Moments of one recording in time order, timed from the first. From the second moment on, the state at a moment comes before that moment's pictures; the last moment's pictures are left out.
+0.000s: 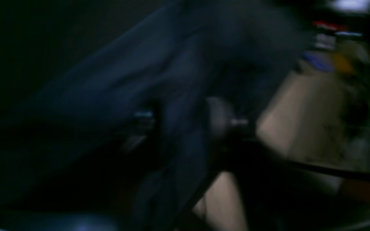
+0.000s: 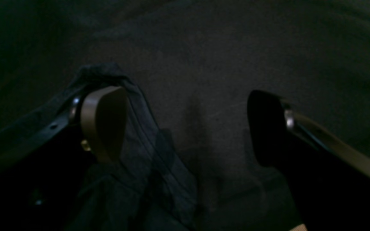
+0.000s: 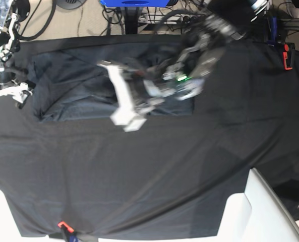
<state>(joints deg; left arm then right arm) 1.9 -13.8 33.4 94.7 -35.1 -3.8 45.5 -17.6 2.4 28.1 91.2 13.5 3.9 -25.8</state>
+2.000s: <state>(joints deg) 22.7 -13.1 -49.2 89.8 -18.7 -39.3 45.4 -6.6 4.1 -13.5 100.4 25.0 14.9 -69.9</state>
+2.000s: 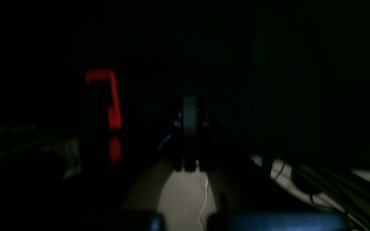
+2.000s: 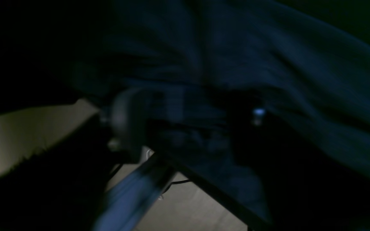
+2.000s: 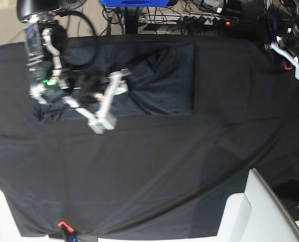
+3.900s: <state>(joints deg) 21.0 -12.8 -49.5 83.2 -18.2 -39.3 45.8 0.9 9.2 -15.1 88.1 25.2 14.3 -60.7</state>
